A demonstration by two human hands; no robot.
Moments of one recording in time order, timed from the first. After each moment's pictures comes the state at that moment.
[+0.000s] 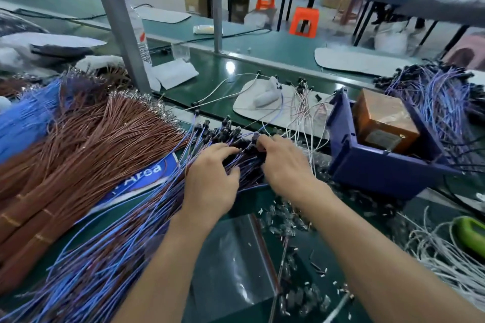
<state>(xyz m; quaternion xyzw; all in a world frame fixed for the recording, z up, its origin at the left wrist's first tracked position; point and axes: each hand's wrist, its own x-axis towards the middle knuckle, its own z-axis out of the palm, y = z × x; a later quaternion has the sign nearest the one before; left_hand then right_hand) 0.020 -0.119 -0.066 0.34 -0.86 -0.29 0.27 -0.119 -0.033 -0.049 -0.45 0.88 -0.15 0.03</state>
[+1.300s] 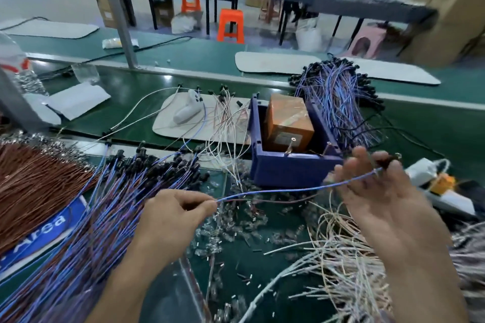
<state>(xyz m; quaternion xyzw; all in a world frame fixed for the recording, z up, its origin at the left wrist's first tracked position) 0.004 -0.056 -0.012 0.29 -0.82 -0.48 0.09 -0.147 0.219 0.017 -0.01 0.33 -0.93 0.18</state>
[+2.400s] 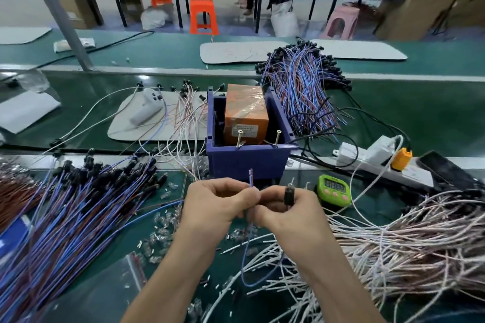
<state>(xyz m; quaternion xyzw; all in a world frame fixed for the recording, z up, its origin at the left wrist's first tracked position) -0.072 0.059 0.000 0.21 -0.64 -0.73 0.09 -0.107 0.198 0.008 -0.11 0.76 -0.61 0.19</state>
